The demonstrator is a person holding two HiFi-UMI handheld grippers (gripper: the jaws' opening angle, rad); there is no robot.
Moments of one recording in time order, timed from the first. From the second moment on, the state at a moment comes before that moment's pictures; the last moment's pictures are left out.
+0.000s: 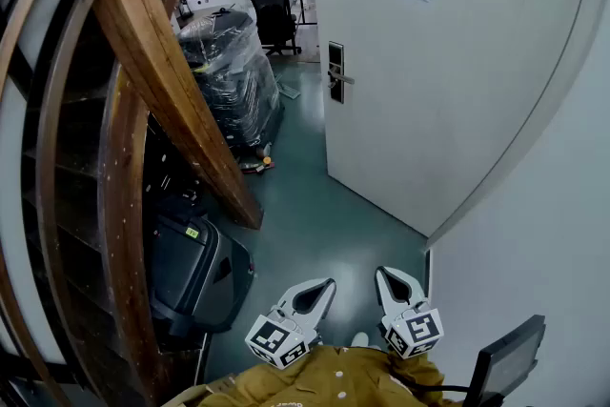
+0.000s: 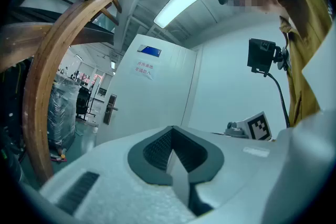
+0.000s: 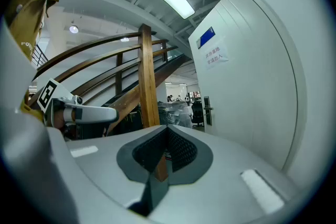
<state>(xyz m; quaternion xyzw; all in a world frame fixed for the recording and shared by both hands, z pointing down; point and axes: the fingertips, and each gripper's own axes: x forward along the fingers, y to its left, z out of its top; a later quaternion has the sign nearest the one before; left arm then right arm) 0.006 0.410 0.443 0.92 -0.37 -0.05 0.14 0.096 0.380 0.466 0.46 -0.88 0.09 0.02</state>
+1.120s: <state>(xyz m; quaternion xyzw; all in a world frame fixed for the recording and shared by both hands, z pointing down) -0.045 0.414 0.459 0.91 -0.38 -0.04 0.16 0.036 0.375 0.481 0.41 -0.90 0.13 0.03</state>
